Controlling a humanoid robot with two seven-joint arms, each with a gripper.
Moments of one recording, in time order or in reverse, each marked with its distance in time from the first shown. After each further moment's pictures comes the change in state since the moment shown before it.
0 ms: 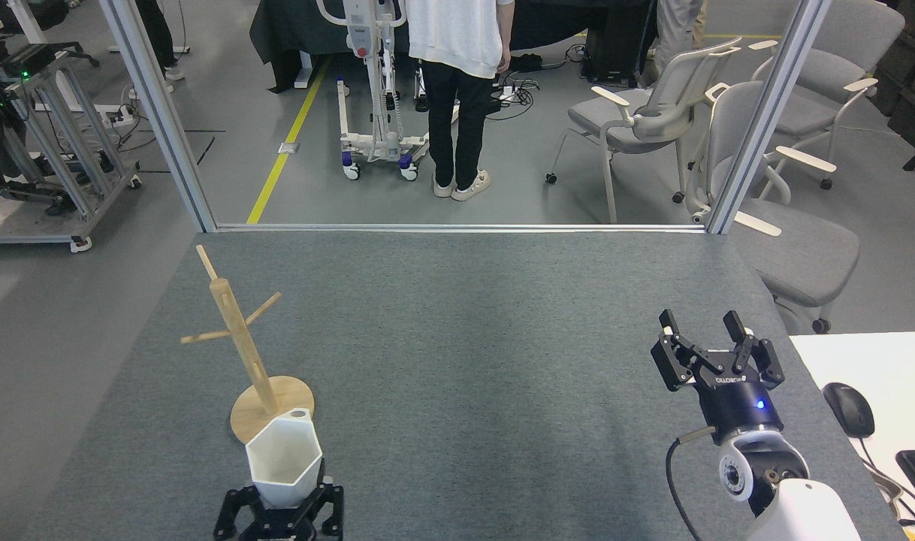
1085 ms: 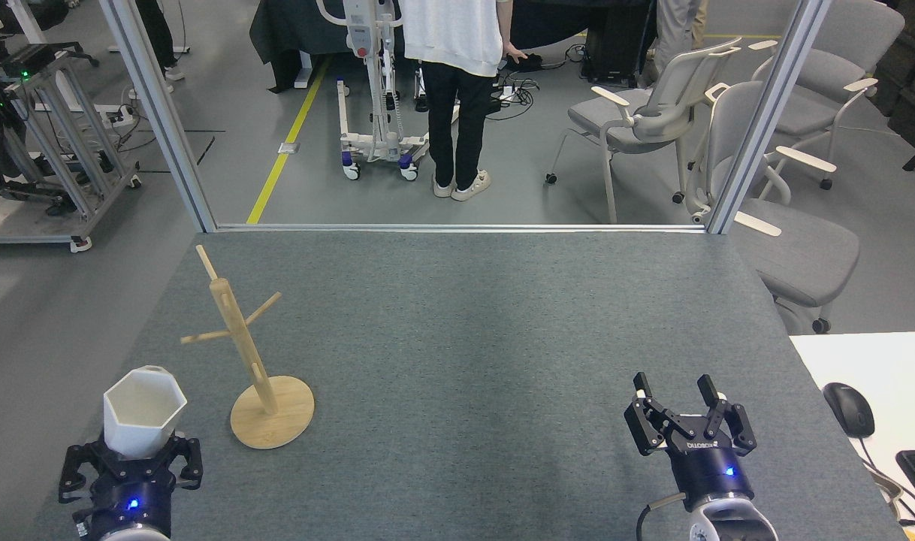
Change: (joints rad) left arm -0.135 0.253 0.156 0.096 -0.104 0.100 -0.226; right arm 0.174 0.114 -0.031 -0.084 0.102 0.020 -0.007
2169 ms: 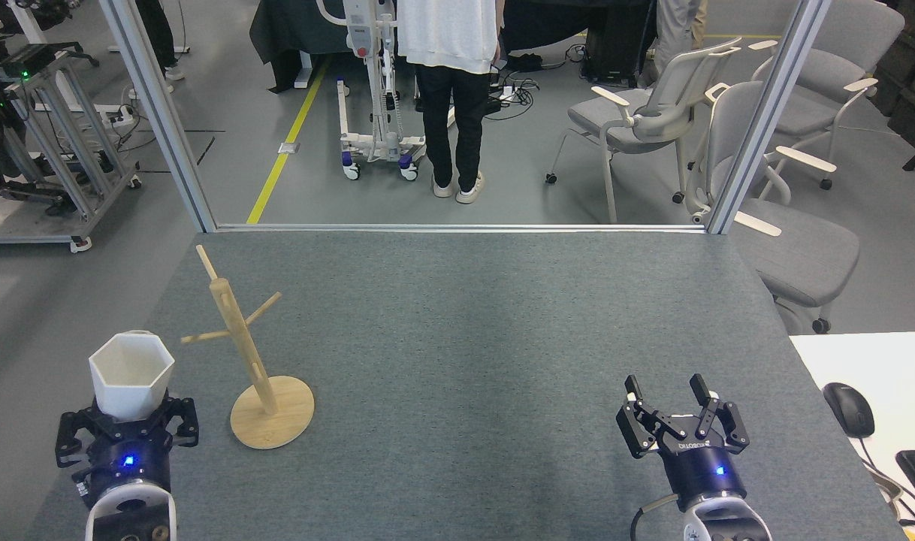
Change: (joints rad) left arm -0.105 0.002 0.001 0.019 0.069 0.026 -0.043; right arm -0.007 -0.003 0.030 0.012 0.052 0.015 -0.008
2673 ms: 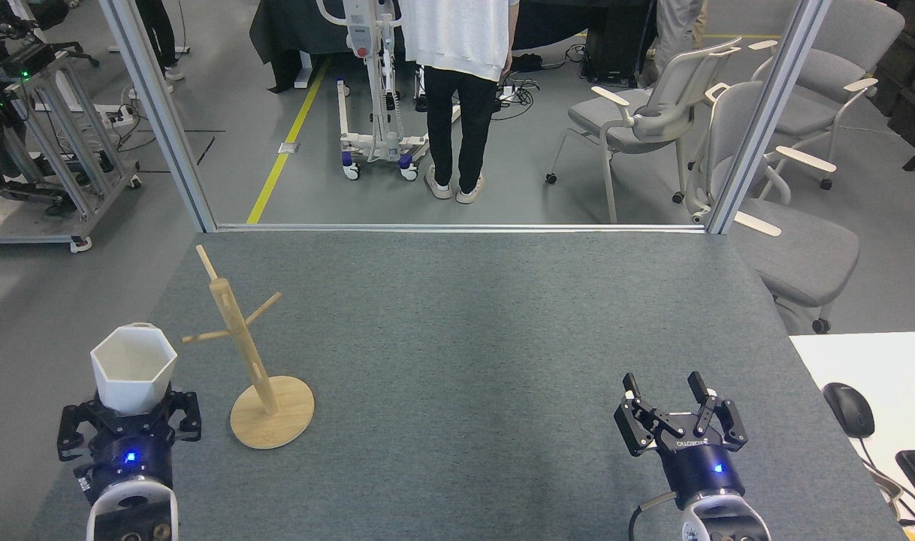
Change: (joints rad) left arm 0.002 0.000 -0.005 -0.029 -0.004 0.000 0.011; right arm -0.001 0.004 -0.001 -0.013 0.003 0.000 0.007
